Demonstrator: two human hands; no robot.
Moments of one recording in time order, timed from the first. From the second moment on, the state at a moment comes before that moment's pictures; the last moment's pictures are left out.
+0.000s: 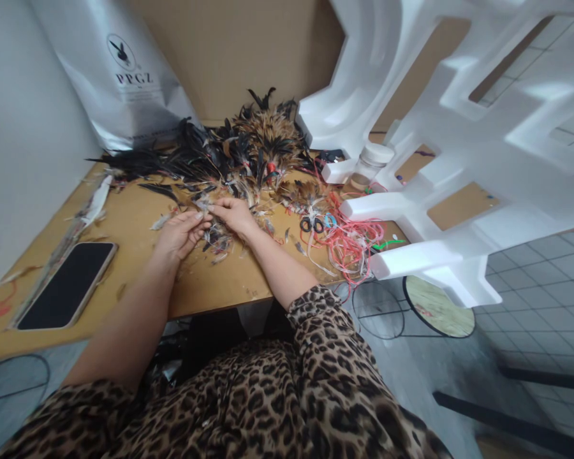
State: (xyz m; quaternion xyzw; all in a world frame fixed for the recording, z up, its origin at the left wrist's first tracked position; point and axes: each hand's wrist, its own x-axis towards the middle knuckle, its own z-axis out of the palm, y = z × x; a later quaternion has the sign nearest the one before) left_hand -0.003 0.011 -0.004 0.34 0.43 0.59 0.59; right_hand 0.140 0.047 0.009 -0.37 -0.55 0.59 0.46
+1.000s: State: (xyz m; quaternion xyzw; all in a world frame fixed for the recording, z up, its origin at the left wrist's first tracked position) left_hand -0.002 0.017 -0.013 0.41 0.50 0.59 0.48; right_hand 0.139 0.029 0.019 -0.39 -0.76 0.20 0.48
